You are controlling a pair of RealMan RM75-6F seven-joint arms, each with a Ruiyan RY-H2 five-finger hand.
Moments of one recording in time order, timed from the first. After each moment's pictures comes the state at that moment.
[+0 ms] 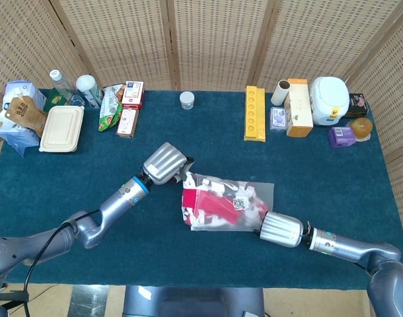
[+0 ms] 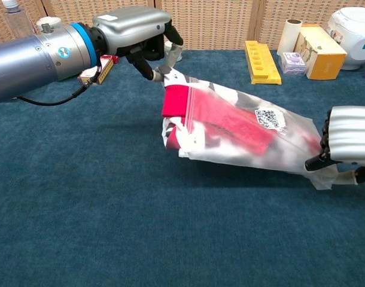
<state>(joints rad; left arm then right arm) -1.01 -1.64 -0.15 -1.12 1.48 0.98 -0.01 0.68 -1.65 -0.38 -0.47 -2.05 1.65 0.20</state>
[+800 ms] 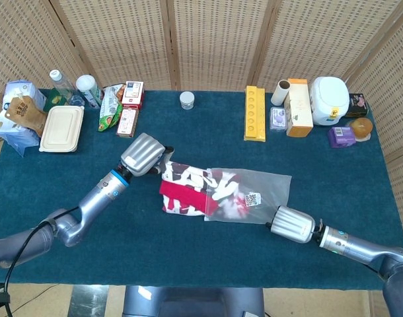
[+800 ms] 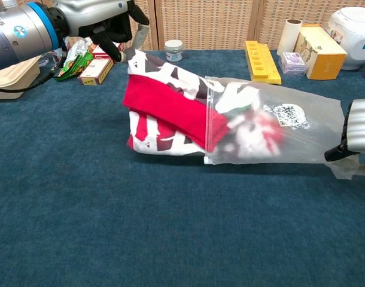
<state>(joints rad) -0.95 -1.52 -0.15 -1.17 1.48 1.01 -0.07 0.65 -1.56 -0.36 -0.55 -2.03 1.57 0.14</state>
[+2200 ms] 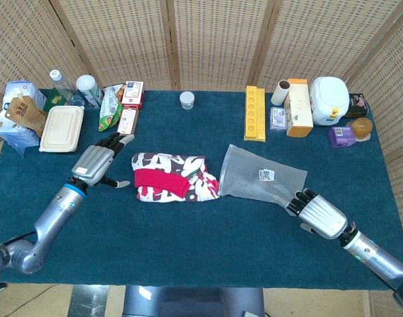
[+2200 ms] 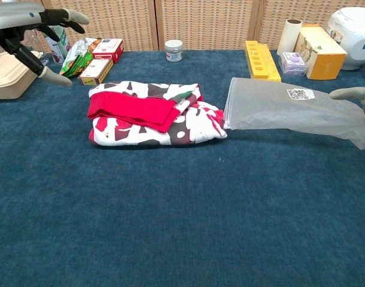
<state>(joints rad) -0.73 -1.24 -0.12 -1.55 1.21 0.97 -0.01 0.49 -1.46 -0.22 -0.70 -1.87 1.61 0.20</state>
